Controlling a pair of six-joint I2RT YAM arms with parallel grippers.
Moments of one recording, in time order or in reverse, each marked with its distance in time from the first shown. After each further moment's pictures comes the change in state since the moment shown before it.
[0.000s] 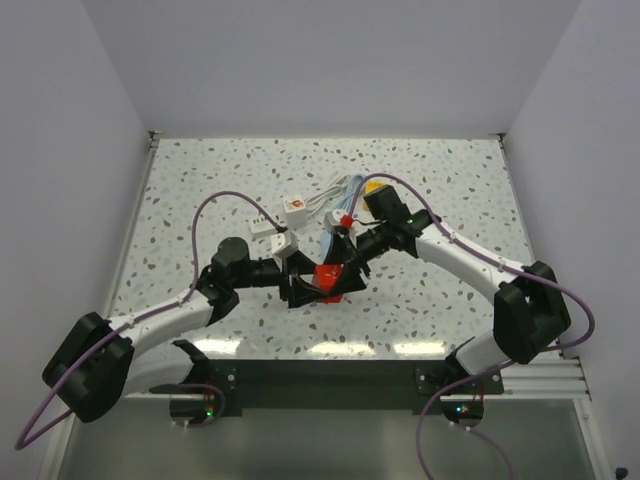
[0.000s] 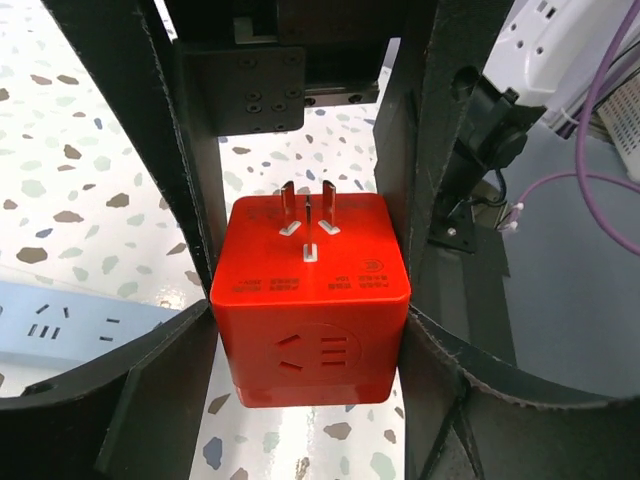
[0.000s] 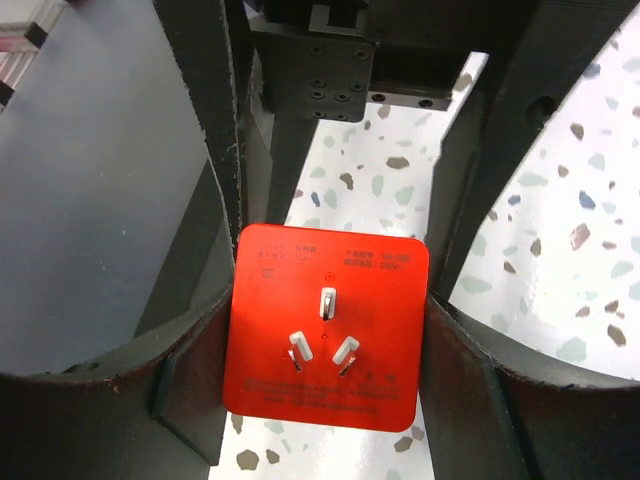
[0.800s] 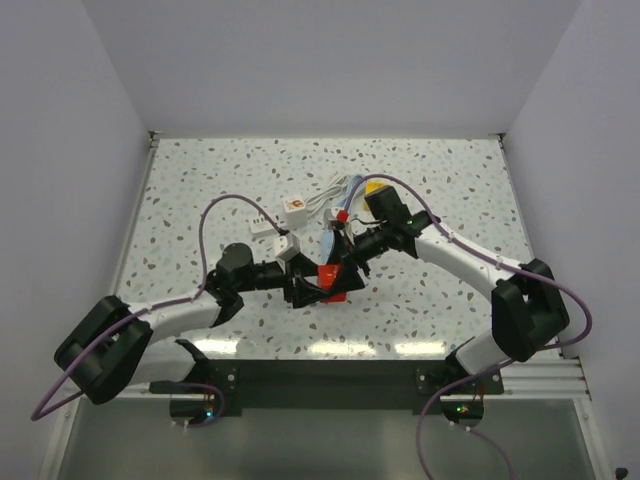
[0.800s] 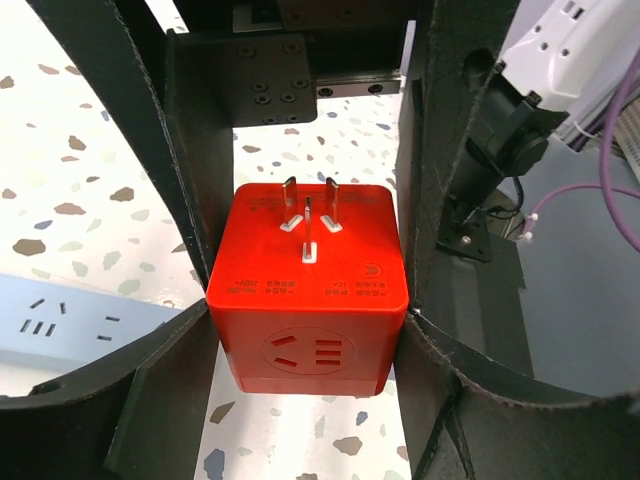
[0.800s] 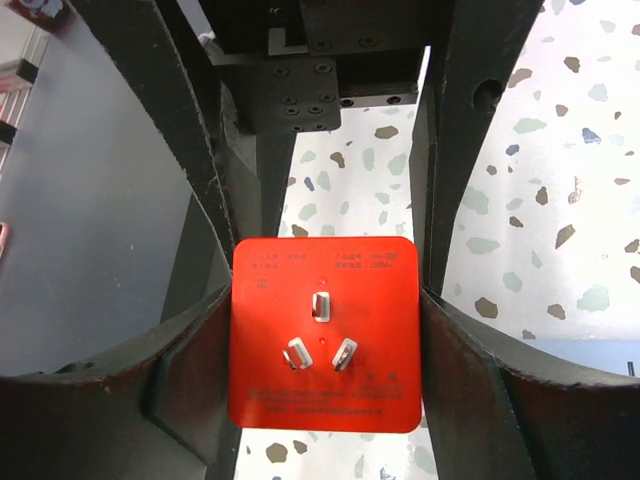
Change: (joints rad) left arm -0.028 0.109 -0.051 0.188 -0.027 -0.042; right arm -0.008 0.008 -0.014 0.024 0.091 0.148
